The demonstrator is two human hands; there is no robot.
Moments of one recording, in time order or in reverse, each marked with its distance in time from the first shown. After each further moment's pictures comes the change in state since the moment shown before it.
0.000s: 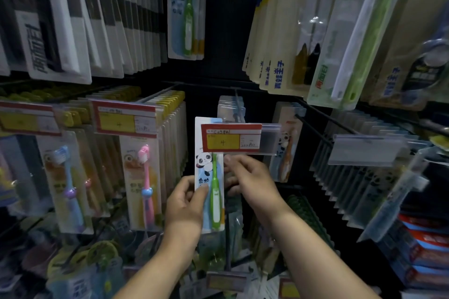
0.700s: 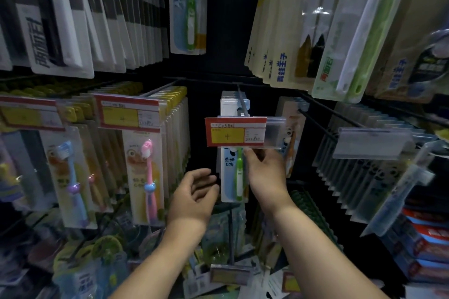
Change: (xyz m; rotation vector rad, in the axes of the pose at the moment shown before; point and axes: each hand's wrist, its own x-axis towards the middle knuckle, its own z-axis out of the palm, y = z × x) left_hand 0.014 -0.015 -0.003 0.158 -0.035 0.080; right_hand 0.008 -0.001 -0.004 -0.090 0.338 -0.088
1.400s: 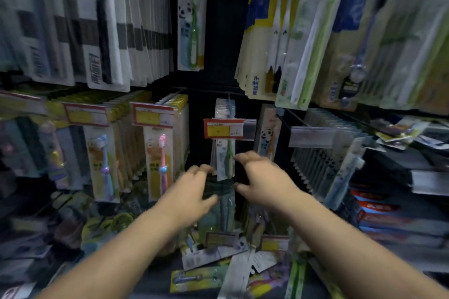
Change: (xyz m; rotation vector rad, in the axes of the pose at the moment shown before) left_hand -0.048 0.076 -0.039 1.013 -0.437 0.265; right_hand -0.070 -0.070 -0.067 -1.190 -0.514 -0.328
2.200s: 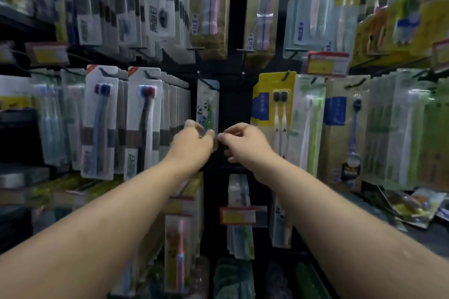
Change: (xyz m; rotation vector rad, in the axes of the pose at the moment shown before) left_hand 0.084 0.074 -0.217 -0.361 0.527 -0.093; right_hand 0.092 -0.081 -0.183 0.978 0.378 0.043
